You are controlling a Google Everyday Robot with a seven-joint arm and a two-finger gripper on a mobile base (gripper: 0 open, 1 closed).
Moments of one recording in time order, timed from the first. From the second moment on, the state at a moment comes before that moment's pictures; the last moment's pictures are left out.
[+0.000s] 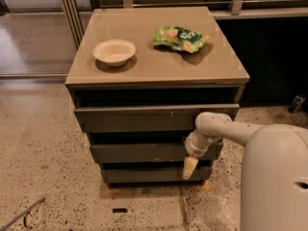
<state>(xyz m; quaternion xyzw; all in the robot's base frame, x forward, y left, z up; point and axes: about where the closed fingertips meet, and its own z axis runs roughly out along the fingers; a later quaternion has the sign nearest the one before) 0.615 -0.145 0.407 -0.66 0.73 0.11 0.12</state>
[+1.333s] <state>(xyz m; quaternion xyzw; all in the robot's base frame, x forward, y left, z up) 0.536 -0.149 0.431 -0.66 0.73 0.17 0.10</state>
